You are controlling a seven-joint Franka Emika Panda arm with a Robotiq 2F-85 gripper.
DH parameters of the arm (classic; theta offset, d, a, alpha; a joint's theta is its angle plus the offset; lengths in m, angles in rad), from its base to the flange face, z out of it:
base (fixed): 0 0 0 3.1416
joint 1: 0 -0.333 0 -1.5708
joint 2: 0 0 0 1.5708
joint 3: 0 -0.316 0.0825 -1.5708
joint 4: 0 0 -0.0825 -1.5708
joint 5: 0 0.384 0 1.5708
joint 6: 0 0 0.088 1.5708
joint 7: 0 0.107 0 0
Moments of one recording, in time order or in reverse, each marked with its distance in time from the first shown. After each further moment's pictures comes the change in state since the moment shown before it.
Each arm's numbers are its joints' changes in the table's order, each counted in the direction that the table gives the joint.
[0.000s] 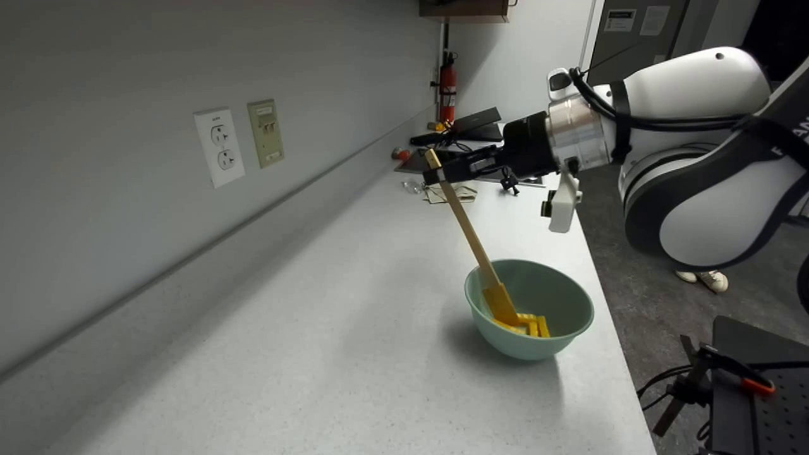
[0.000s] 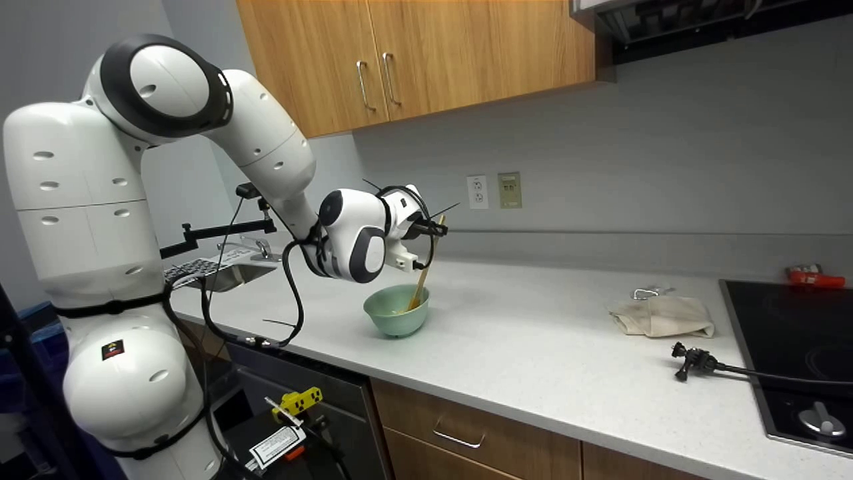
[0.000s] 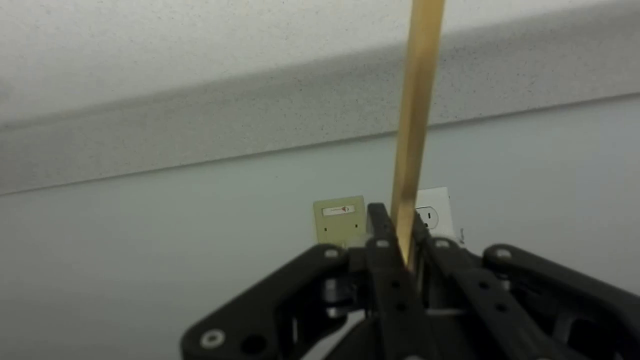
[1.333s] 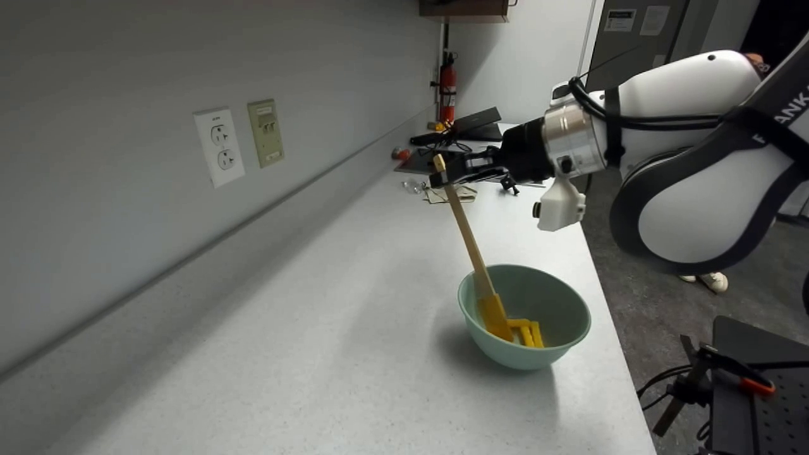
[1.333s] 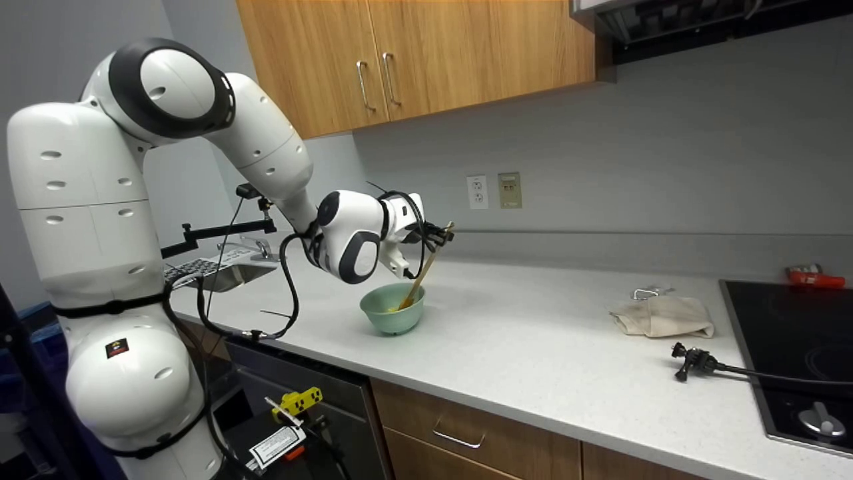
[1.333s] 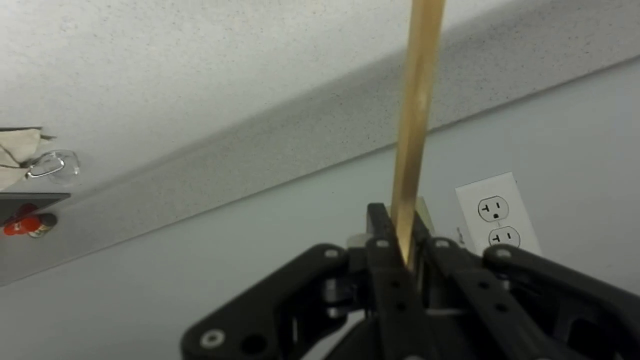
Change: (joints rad) arm -0.038 -0.009 -0.023 0.004 0.249 -0.019 0.059
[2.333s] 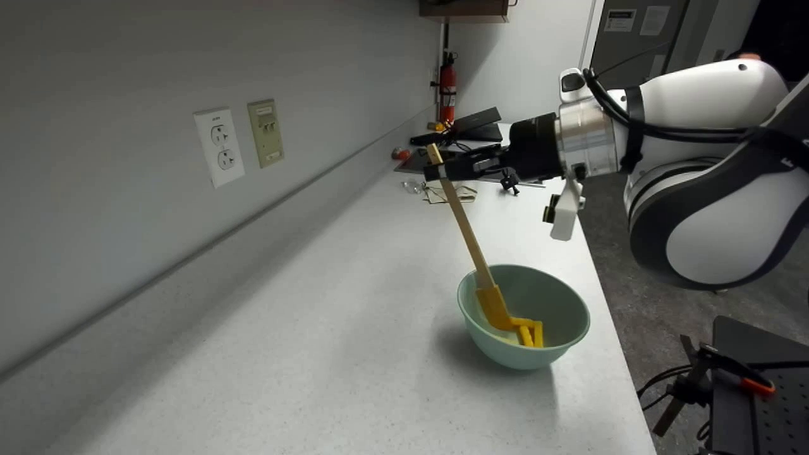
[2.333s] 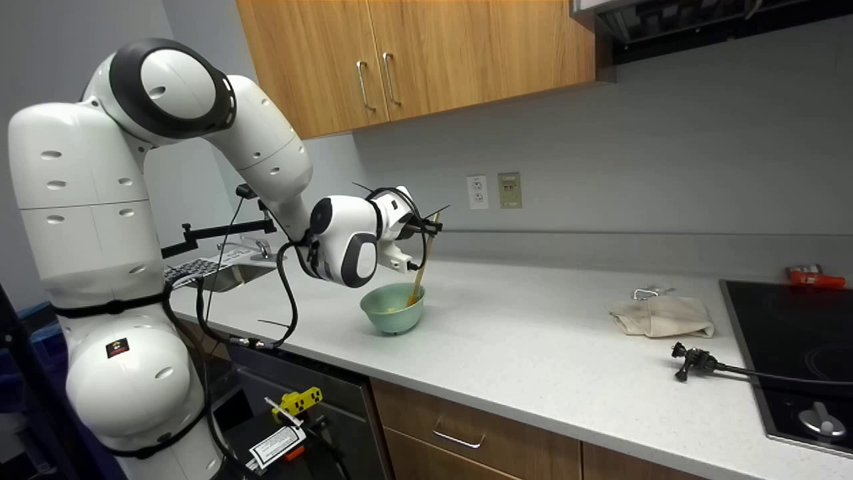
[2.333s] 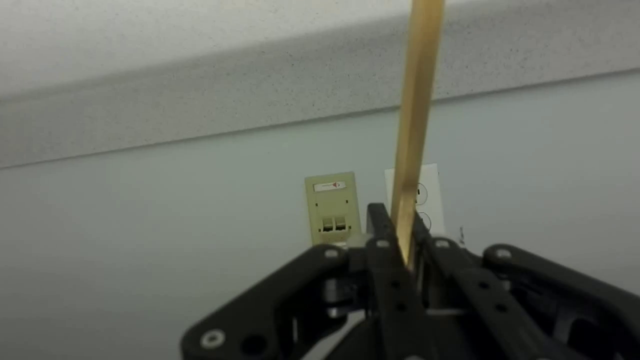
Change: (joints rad) arm -0.004 -0.003 0.013 -0.024 -0.163 0.121 -0.113
